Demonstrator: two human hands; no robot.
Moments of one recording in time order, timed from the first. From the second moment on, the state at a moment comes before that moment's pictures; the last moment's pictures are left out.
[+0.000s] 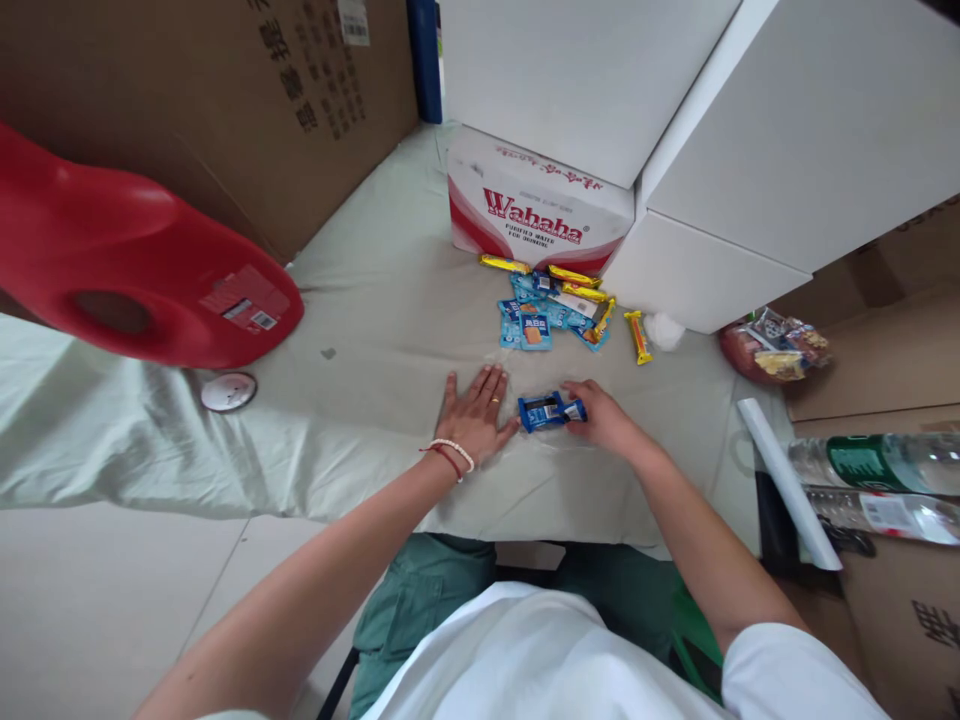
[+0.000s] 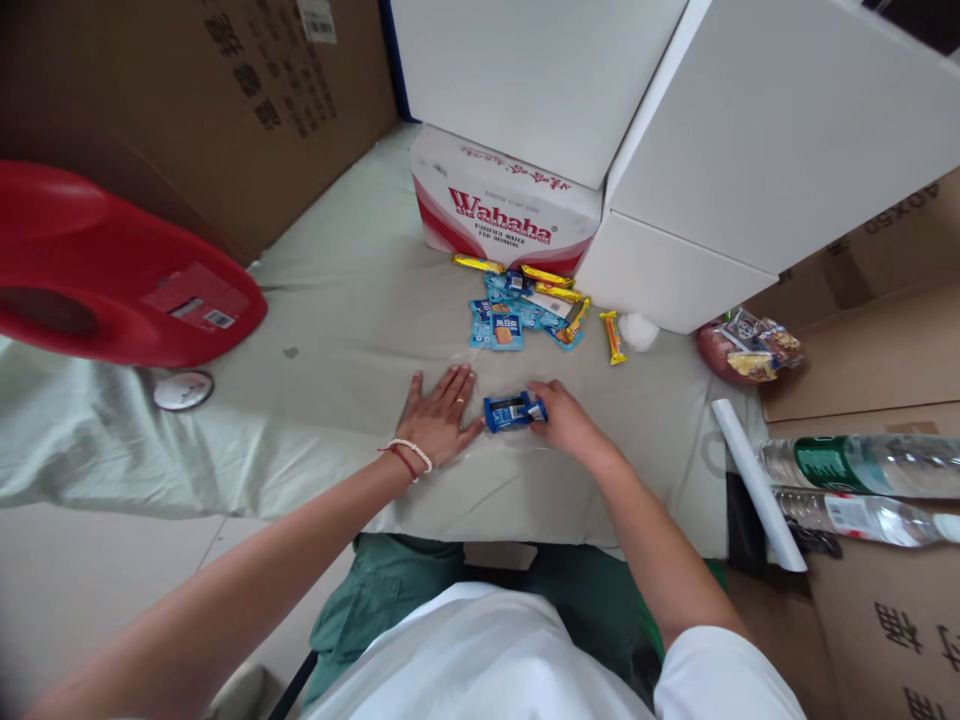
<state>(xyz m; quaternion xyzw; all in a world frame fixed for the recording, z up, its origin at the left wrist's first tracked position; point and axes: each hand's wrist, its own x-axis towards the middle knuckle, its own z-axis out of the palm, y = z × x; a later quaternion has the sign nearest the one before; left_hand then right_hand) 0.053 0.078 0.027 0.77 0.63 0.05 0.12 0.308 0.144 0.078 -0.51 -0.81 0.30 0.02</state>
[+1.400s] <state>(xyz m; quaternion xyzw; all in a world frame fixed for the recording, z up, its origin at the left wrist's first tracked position) 0.054 0.075 0.028 0.77 0.62 0.08 0.11 0.259 0.139 0.092 -0.39 -0.91 0.13 -0.08</state>
